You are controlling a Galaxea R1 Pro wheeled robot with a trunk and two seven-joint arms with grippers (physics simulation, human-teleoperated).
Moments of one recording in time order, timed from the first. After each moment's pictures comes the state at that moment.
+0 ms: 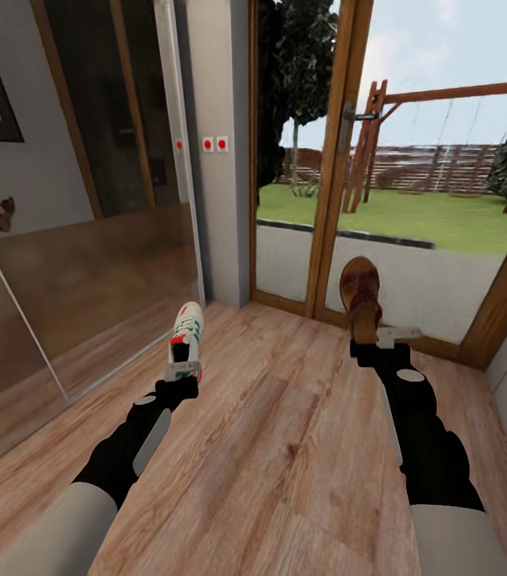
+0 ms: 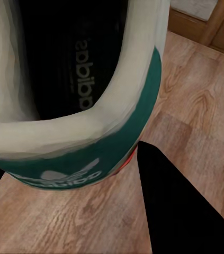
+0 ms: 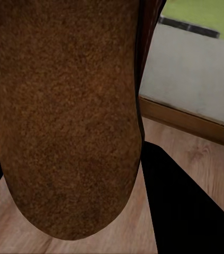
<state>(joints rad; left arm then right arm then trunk) -0.67 0.01 -0.21 -0.91 0.32 0.32 0.14 -0.59 0.05 -0.13 -1.44 0.28 0.59 0.01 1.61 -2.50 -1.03</state>
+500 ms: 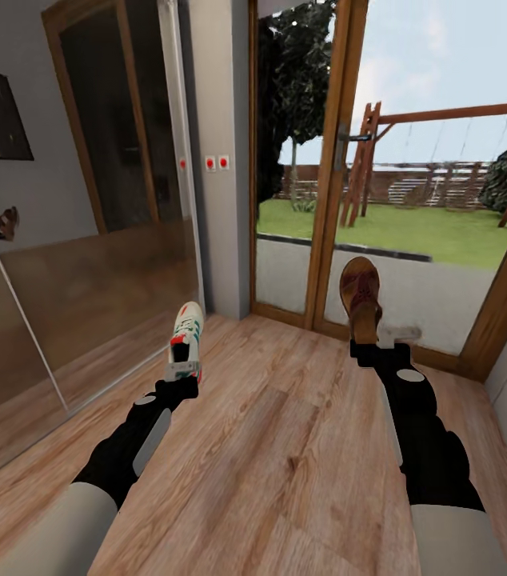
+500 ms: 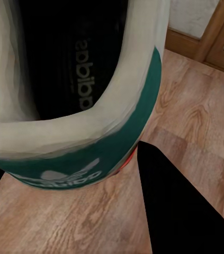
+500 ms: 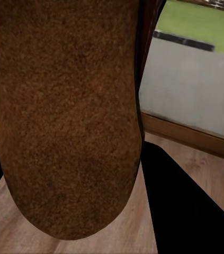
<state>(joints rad) -0.67 0.01 -0.21 -0.91 0.32 0.32 0.14 -0.59 0.05 -0.13 -1.44 0.28 0.59 0.01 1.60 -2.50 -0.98</state>
